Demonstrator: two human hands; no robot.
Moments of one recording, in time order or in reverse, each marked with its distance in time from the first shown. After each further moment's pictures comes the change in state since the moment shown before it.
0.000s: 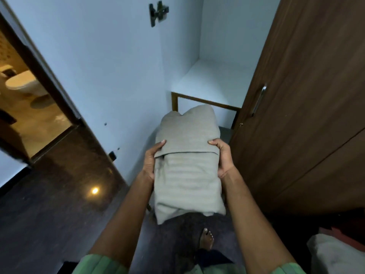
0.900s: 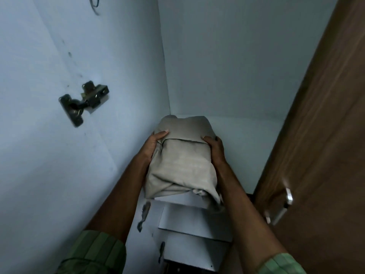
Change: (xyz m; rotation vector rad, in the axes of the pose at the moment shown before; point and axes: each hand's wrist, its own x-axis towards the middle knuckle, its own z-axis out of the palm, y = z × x) left_hand 0.440 0.193 0.198 0.440 -0.246 0.096; right_hand 0.383 -0.289 0.011 -0.293 0.386 -0.591
